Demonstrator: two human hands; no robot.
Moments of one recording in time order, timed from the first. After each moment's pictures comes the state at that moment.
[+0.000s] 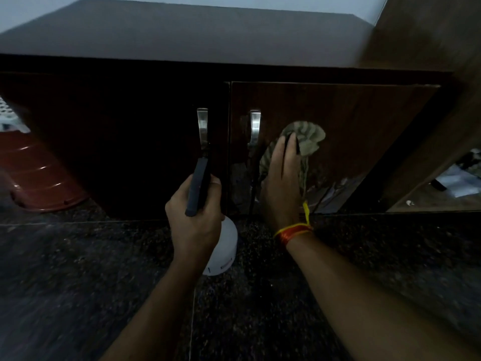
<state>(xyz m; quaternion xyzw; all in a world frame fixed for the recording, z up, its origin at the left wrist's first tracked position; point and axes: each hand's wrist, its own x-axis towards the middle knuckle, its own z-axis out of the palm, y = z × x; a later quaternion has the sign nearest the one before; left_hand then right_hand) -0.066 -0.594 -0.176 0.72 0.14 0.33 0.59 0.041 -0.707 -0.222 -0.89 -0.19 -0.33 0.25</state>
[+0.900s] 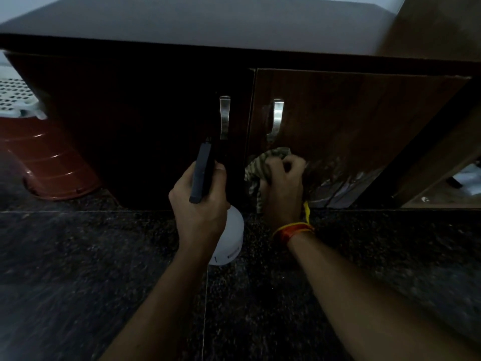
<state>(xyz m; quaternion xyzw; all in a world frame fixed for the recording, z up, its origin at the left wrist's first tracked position) -0.073 -0.574 -0.175 0.71 0.14 0.35 0.59 0.020 -0.684 -0.222 -0.88 -0.19 -0.28 0.32</state>
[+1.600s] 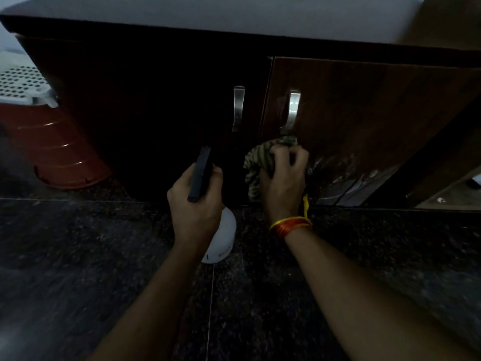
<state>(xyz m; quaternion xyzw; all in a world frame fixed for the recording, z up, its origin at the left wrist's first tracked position) -0.077 -0.552 -0.197 0.72 0.16 0.33 0.59 0.020 -0.663 -0.222 -0.86 -0.17 -0.30 0.37</state>
